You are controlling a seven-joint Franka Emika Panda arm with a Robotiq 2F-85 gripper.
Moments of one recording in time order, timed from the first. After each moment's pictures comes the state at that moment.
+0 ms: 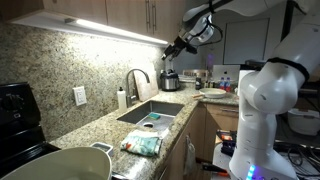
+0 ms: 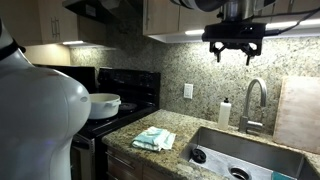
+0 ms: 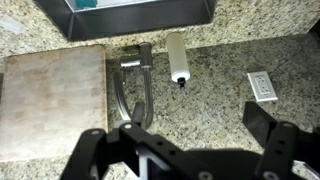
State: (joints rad) arm 0.05 -0.58 -0.64 -2.42 0.14 2.60 -0.57
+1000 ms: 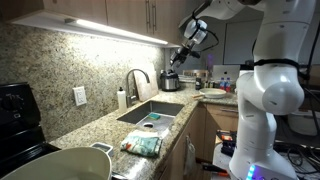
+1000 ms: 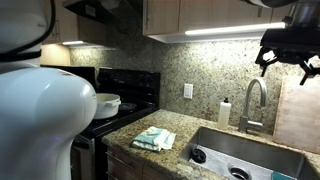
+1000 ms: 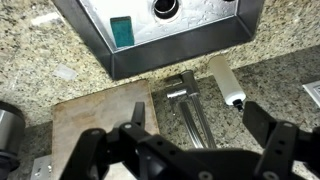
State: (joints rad) arm 0.22 -0.15 -1.05 -2.04 0.44 2.32 -0.79
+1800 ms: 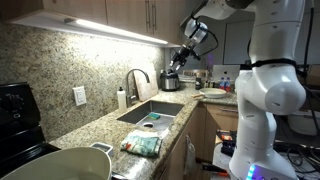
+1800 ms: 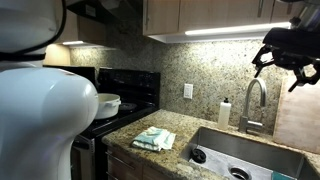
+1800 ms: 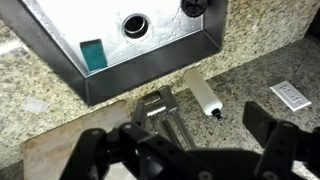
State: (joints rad) arm 0.27 -0.04 -1.18 -1.96 0.62 2.06 -0.86
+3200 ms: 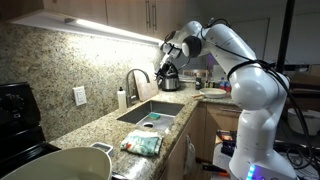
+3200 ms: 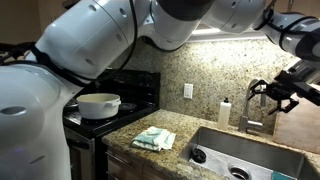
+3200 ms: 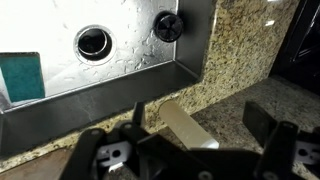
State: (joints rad) arm -0.52 0.75 -0.45 -1.12 0.87 1.54 -0.88
